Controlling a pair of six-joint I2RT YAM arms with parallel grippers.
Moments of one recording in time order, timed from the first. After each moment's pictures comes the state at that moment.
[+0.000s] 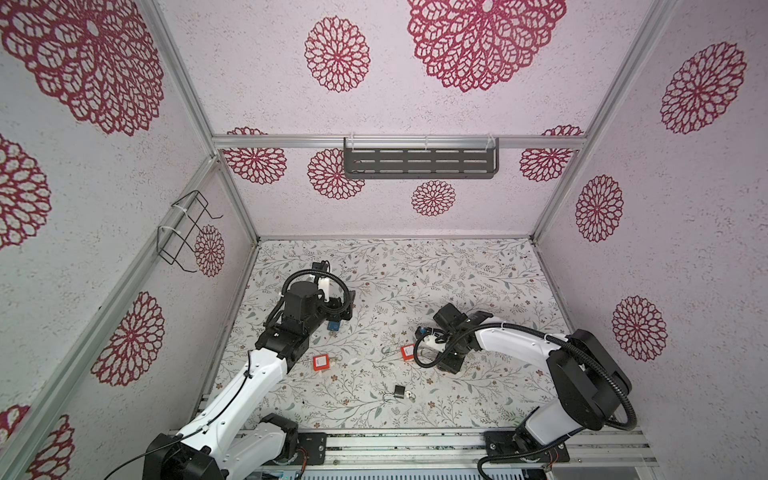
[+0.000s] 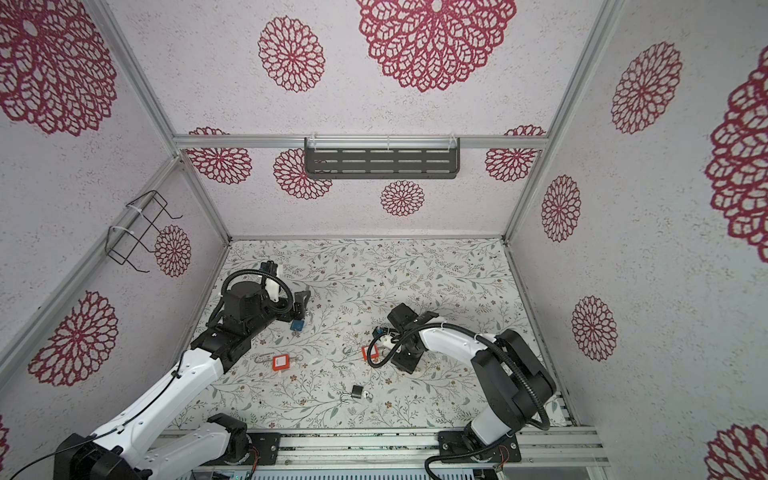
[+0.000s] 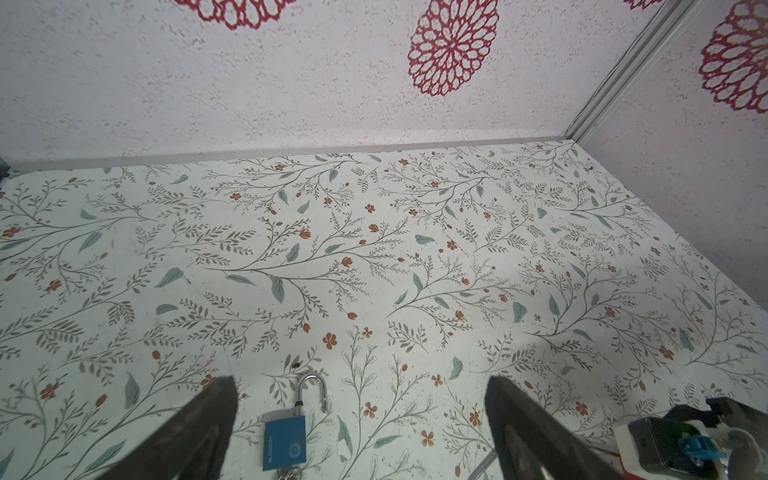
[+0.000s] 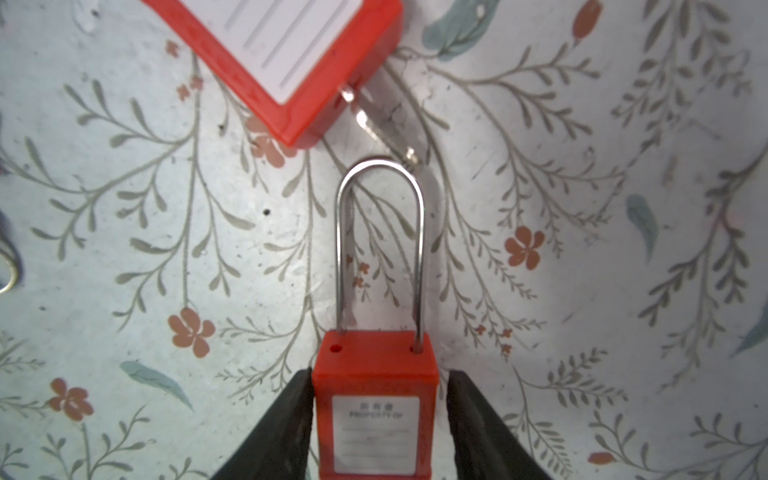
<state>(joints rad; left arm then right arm) -0.36 1.05 0.75 -0.14 -0.01 -0.17 0.69 1.57 0.88 -0.70 -0.06 -0.40</state>
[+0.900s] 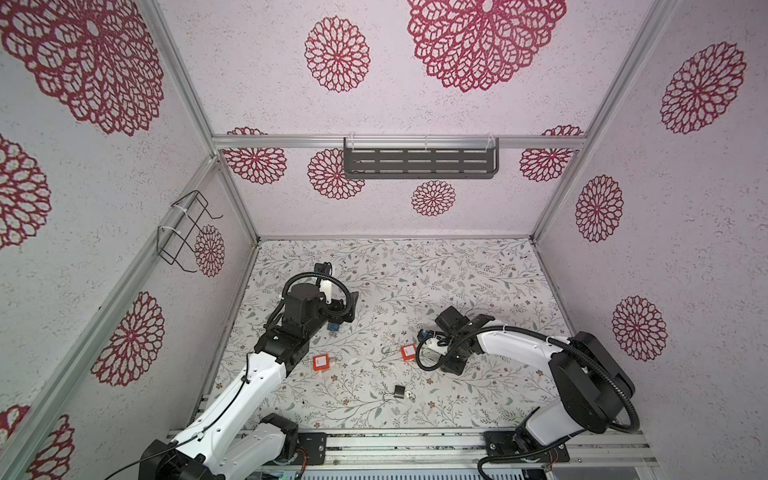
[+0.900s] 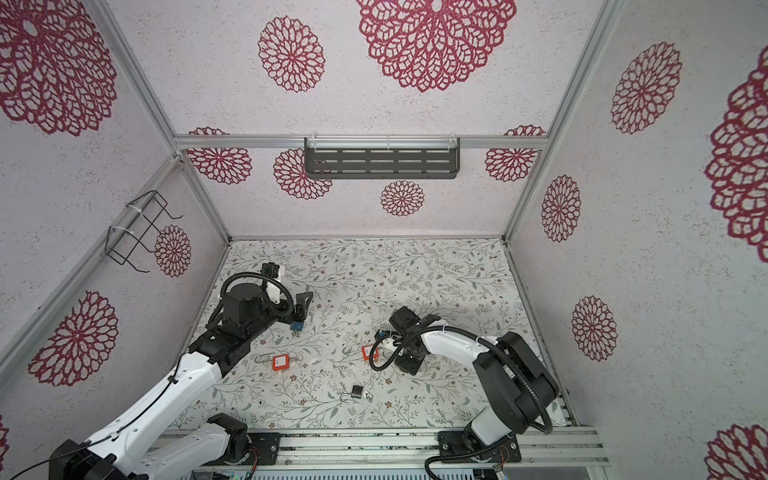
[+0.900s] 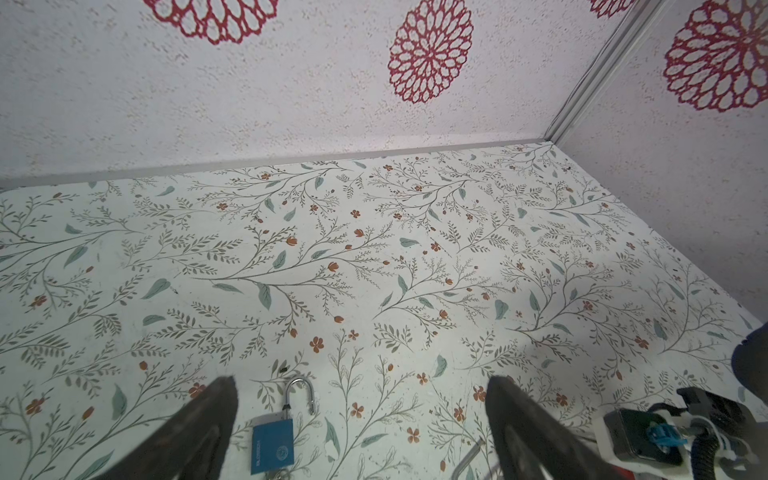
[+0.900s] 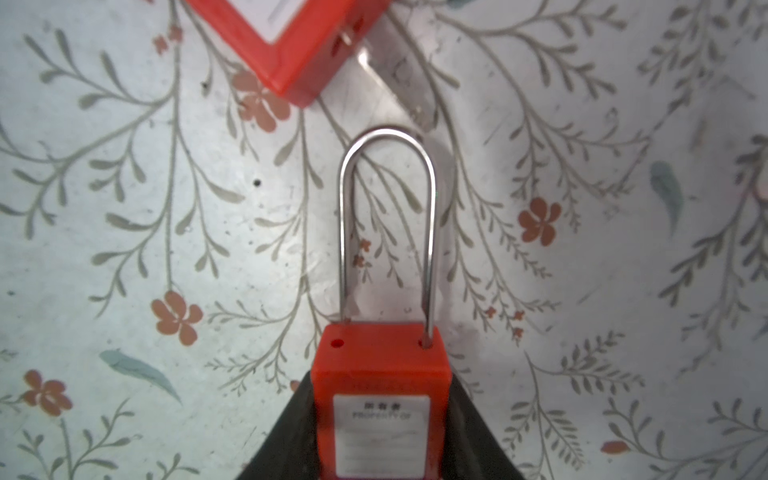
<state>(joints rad) -0.39 1.02 0.76 -0.16 -0.01 -0.16 0.69 1.52 0.83 -0.69 -0.04 -0.40</state>
